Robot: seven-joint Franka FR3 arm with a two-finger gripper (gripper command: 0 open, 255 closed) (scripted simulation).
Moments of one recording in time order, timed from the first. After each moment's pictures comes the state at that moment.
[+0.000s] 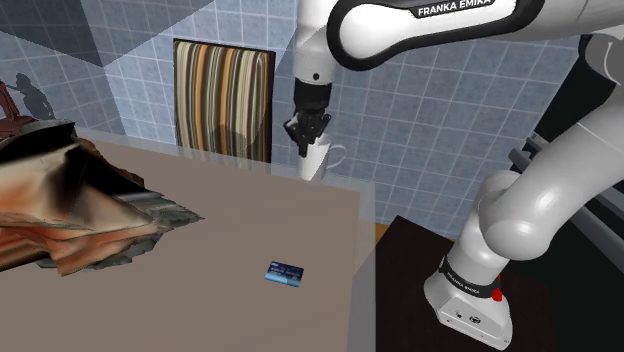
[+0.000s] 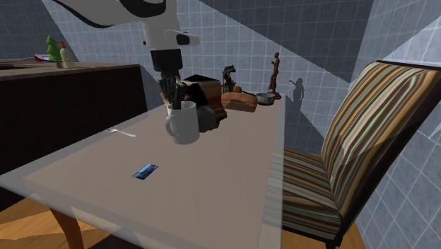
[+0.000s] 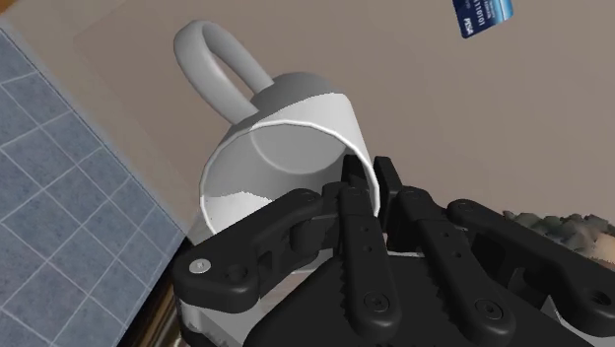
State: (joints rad) arm 0.13 -0.35 0.24 -2.17 0.04 1.88 0.46
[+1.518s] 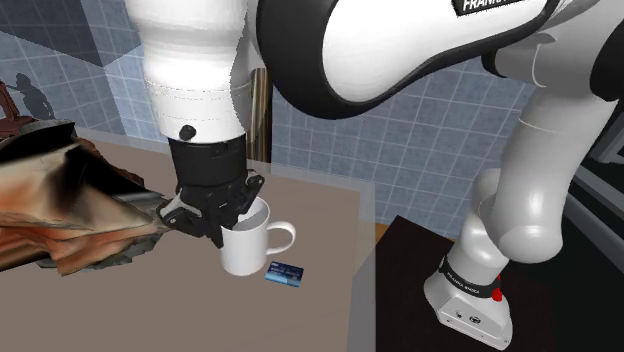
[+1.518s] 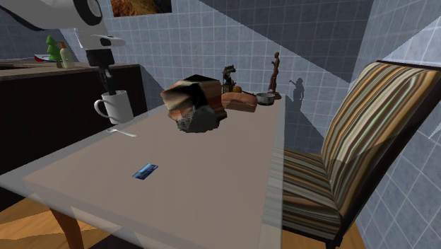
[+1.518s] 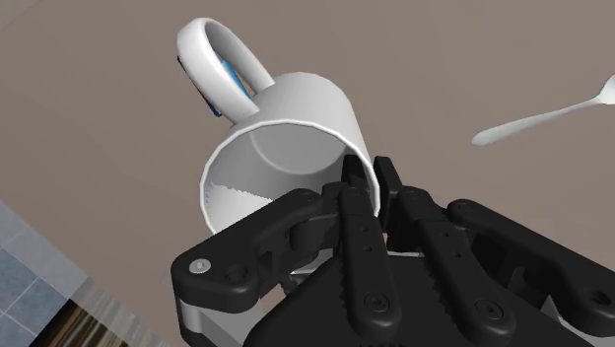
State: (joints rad) arm 0.34 0.07 0.64 -1.72 -0.11 1.80 1.11
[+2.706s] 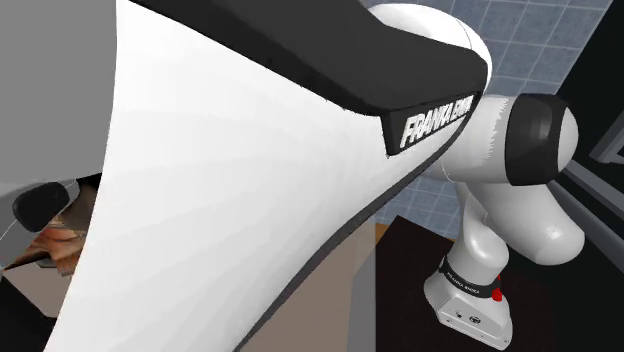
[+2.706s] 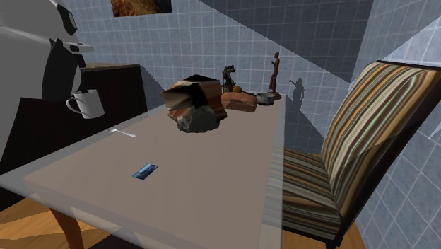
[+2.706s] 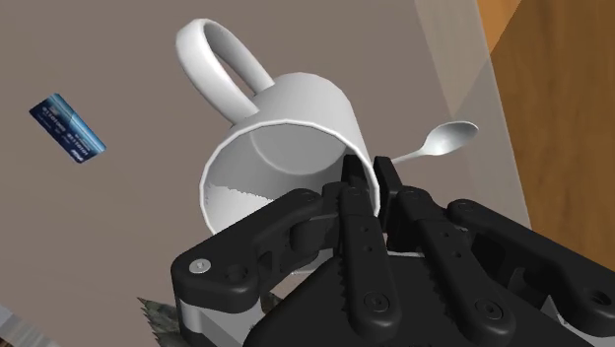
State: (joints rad) arm 0.87 0.74 0.62 -0.84 -0.47 1.49 1.42
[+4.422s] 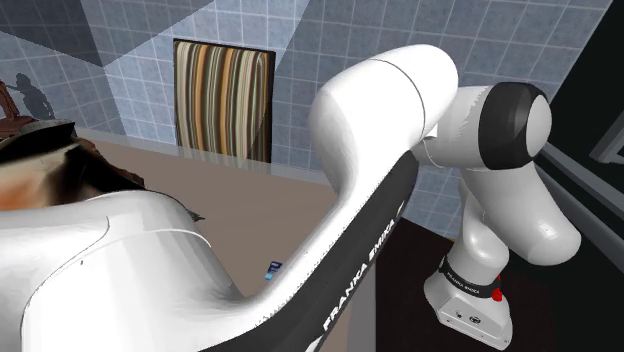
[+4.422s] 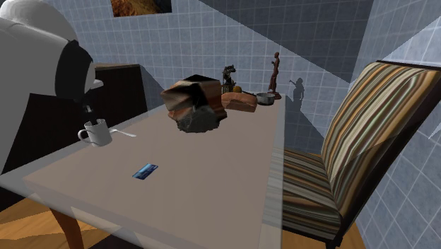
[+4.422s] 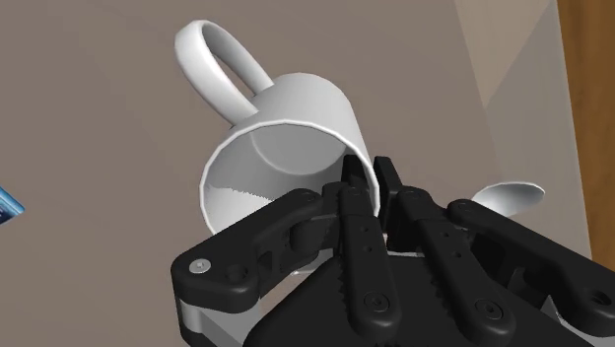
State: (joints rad) arm 0.75 0.72 0.62 -1.26 -0.48 1.85 1.50
